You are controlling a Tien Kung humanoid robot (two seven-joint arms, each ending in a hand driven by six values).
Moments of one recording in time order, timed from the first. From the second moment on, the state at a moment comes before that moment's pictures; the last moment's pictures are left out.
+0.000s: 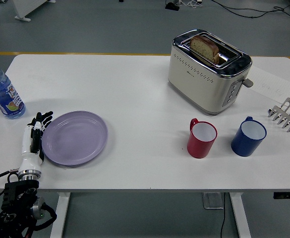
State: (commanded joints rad) left arm -0.23 0.00 -1.40 -0.79 1.10 0.19 -0.63; right arm 0.20 -0.17 1.01 0.31 -0.68 -0.16 -0.43
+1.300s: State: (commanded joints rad) left arm -0.29 0.00 -1.24 -0.73 1.06 0.23 -0.65; right arm 0.20 -0.17 1.01 0.31 -0.67 -0.16 -0.43
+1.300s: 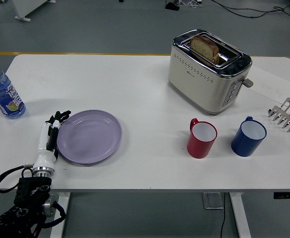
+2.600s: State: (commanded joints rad) left arm -0.32 0.00 -1.05 -0.74 1.03 0.23 -0.65; right arm 0.20 -0.17 1.02 0.31 -0.70 -0.16 -0.44
